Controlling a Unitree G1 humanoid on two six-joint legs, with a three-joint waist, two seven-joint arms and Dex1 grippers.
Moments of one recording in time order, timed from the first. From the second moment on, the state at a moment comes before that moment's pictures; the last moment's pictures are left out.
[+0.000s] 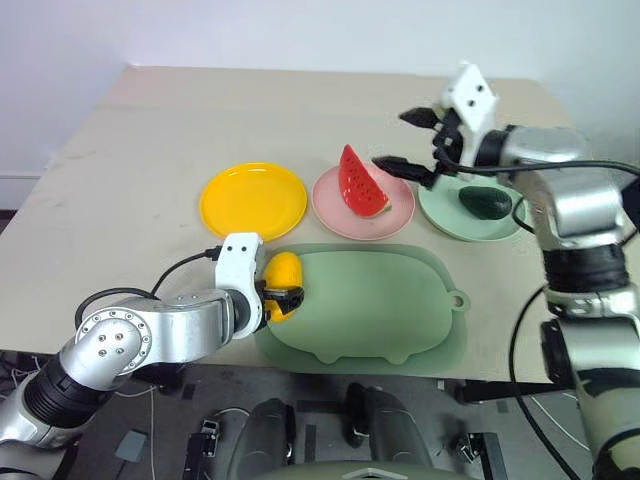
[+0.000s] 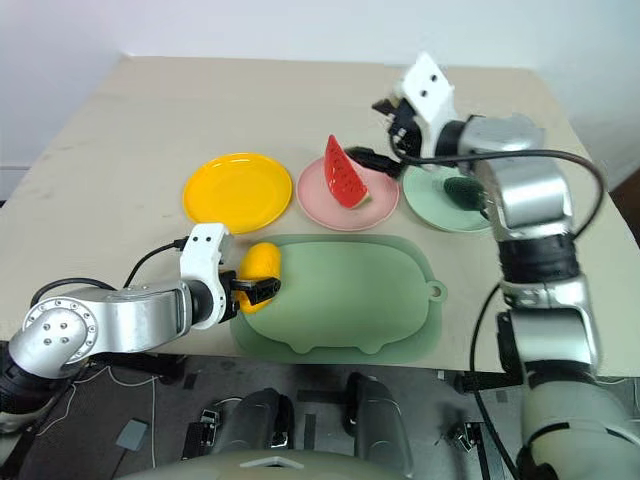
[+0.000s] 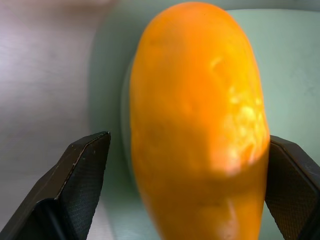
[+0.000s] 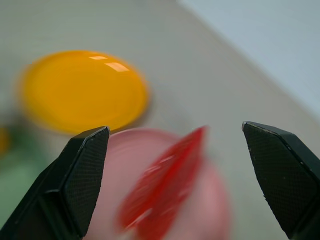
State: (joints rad) left arm -0.39 0.88 -0.33 -0.55 -1.89 0.80 0.97; right arm -0.80 -0.73 -0.01 -0.07 0.38 0.71 1.05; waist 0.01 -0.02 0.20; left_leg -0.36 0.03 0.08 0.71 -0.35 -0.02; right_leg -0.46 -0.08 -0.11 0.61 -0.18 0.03
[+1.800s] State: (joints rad) left arm -0.78 0.59 0.06 -0.01 -0.89 1.19 0.08; right arm -0.36 -0.75 -0.02 -0.47 0.75 1.00 0.76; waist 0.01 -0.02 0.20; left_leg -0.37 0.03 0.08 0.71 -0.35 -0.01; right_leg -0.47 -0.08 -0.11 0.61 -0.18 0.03
